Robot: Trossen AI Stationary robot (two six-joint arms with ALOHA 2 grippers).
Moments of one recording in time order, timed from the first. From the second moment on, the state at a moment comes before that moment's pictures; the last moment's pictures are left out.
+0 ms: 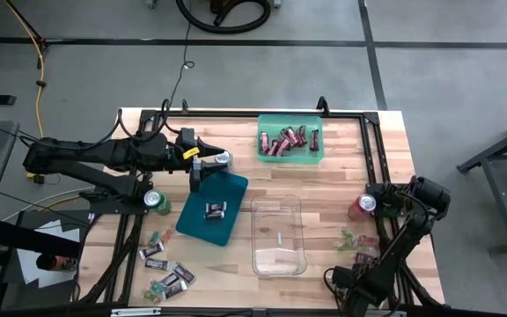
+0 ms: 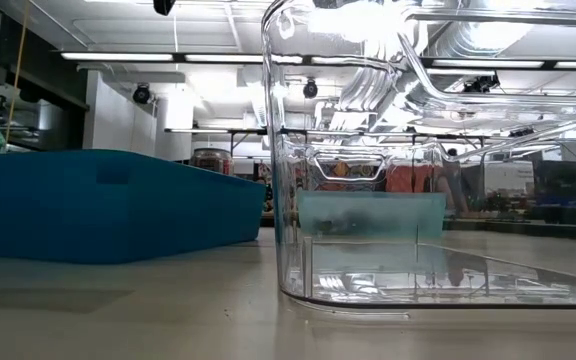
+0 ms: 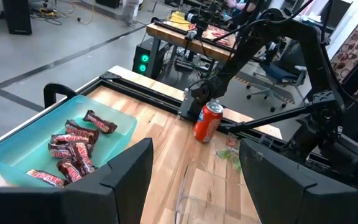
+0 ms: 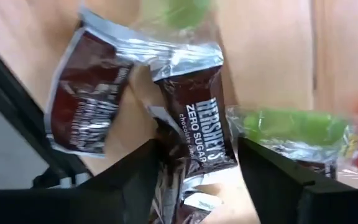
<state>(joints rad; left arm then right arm) -0.07 0.98 0.98 -0.21 -0.24 -0.34 1.04 1.87 1.14 -0.82 -0.17 1.38</state>
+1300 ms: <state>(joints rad) -0.07 0.98 0.98 -0.21 -0.25 -0.32 0.89 1.47 0.91 -0.67 0.09 1.27</state>
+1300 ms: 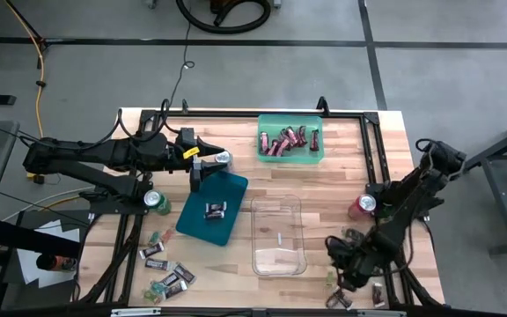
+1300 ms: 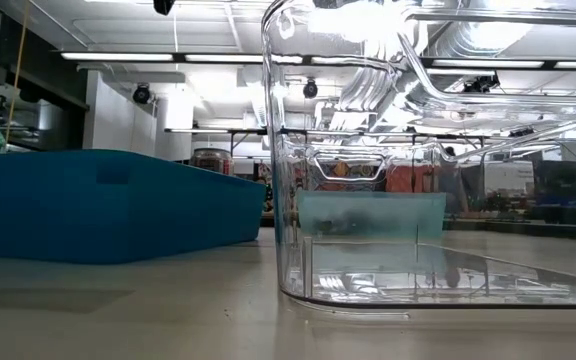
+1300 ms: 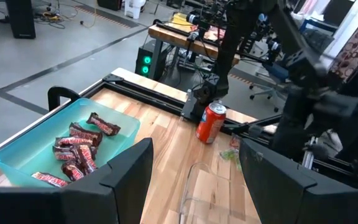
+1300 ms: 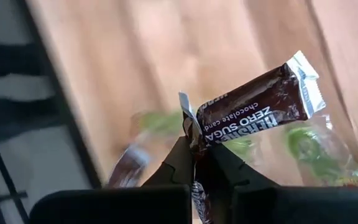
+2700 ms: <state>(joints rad) -0.07 0.98 0.98 -0.21 -0.25 -0.32 0.66 1.49 0.77 -0.52 0.01 1.59</state>
